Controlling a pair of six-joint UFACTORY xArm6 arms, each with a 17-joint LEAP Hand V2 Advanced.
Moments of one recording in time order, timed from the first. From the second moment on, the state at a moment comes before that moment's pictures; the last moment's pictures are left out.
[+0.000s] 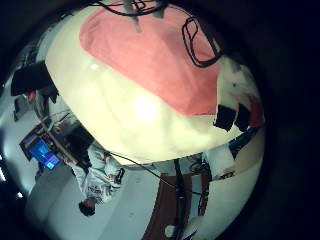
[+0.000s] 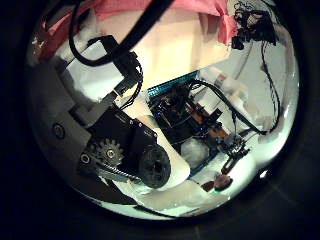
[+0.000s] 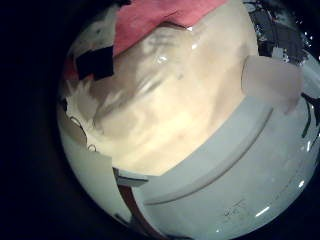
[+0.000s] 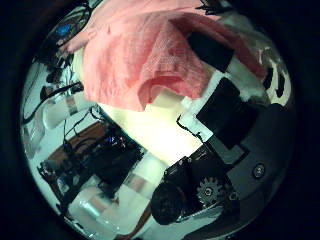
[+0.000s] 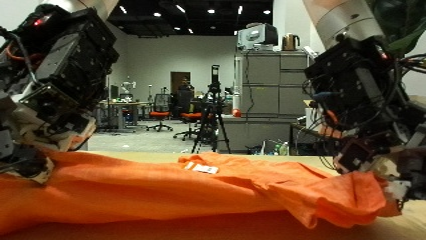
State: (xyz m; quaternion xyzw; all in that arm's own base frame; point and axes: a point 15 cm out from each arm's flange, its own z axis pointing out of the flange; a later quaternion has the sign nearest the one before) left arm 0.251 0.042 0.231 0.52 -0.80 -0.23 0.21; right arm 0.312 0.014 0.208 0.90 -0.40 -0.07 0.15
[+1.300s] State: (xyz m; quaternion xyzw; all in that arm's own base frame) left arm 0.379 0.097 0.260 0.58 -0.76 -0.19 0.21; right arm 0.505 0.074 0.319 0.87 -0.49 -0.06 0.03
